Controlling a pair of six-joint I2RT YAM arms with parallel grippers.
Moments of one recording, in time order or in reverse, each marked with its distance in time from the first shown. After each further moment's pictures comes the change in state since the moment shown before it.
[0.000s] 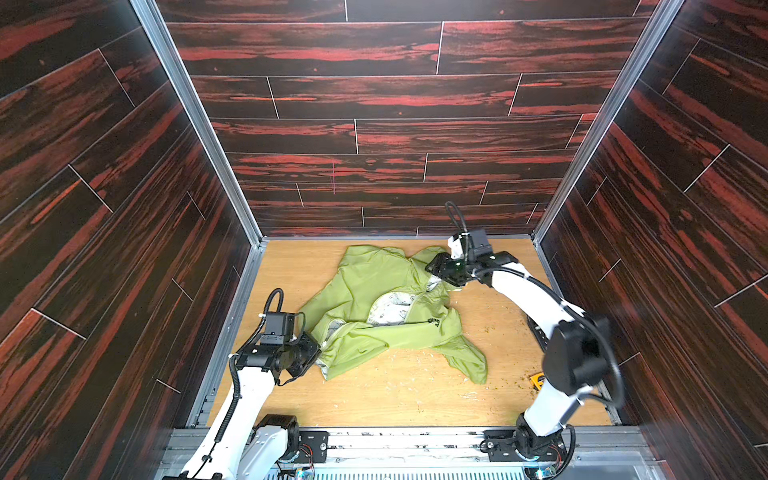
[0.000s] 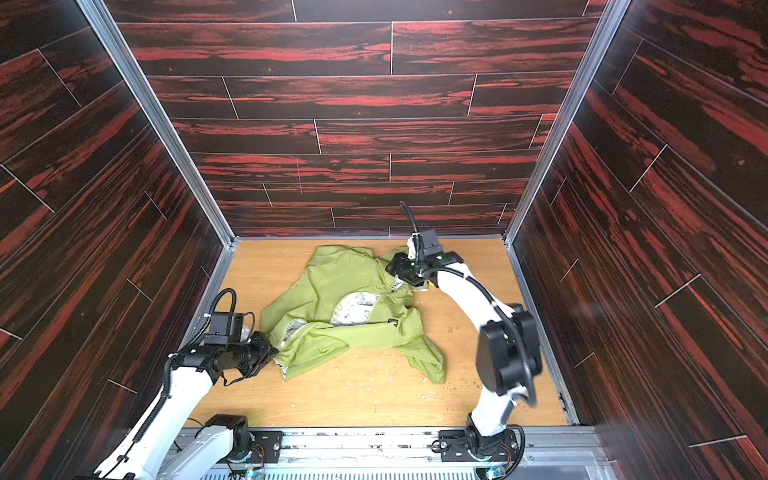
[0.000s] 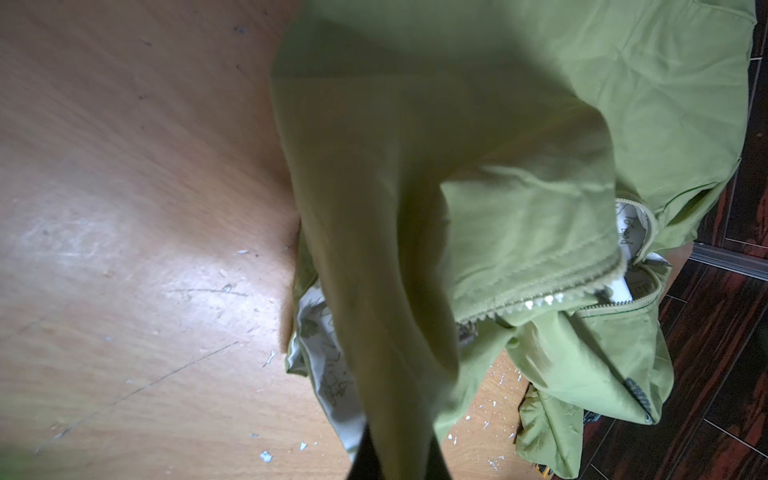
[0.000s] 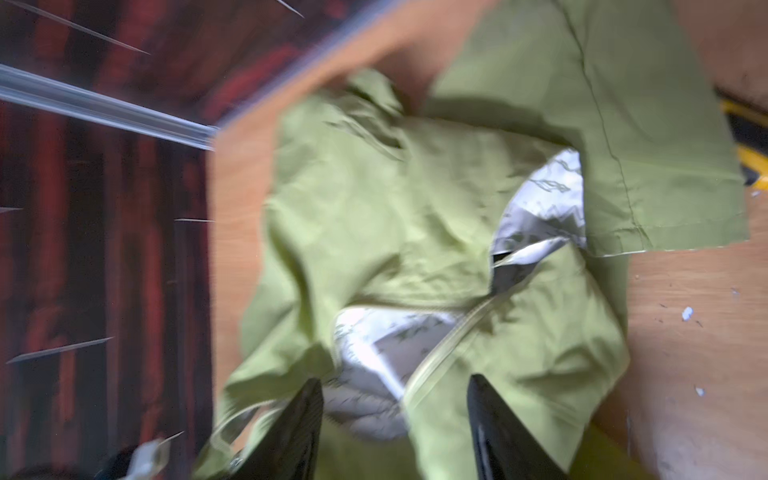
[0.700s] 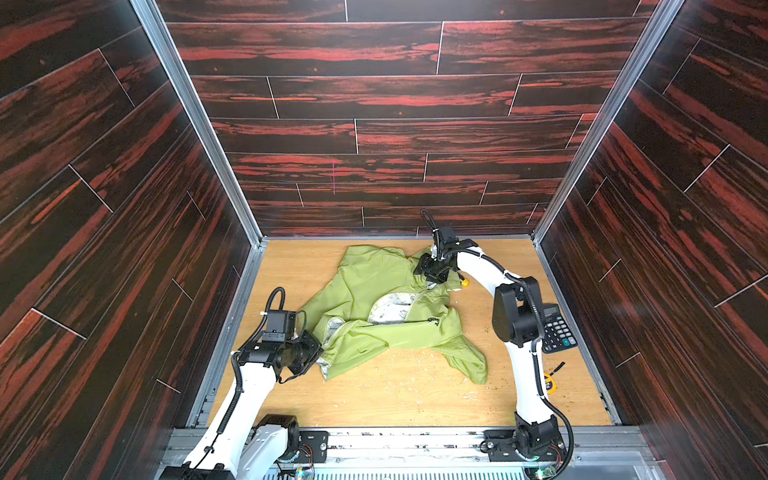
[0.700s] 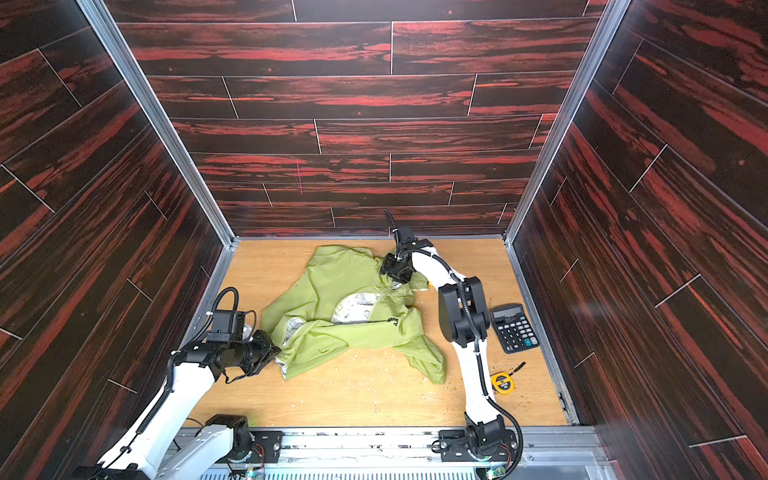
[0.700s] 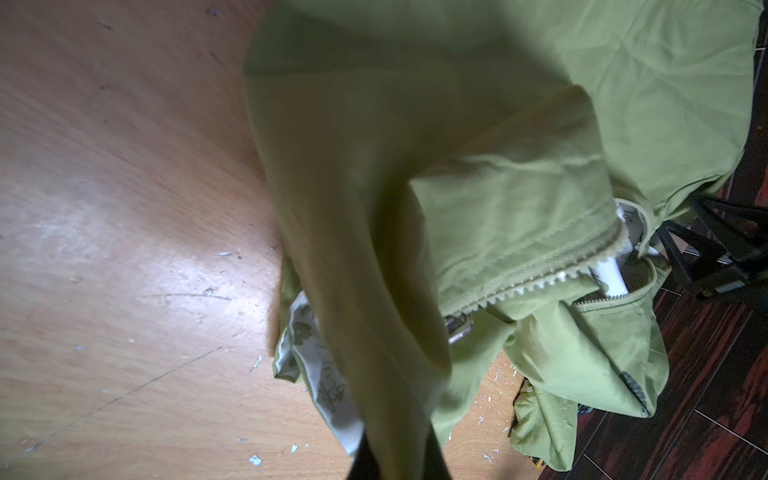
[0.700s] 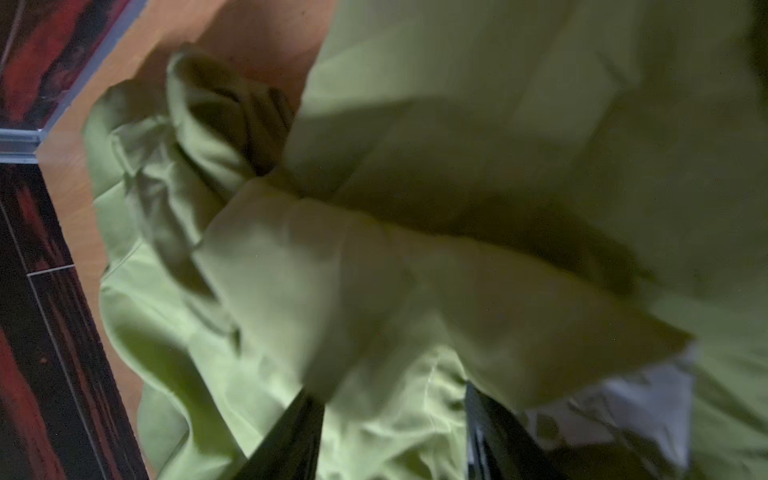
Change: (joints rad) left arm 0.000 0.020 0.000 0.019 0.026 0.000; right arm 0.000 0.509 0.500 -0.188 0.039 -0.002
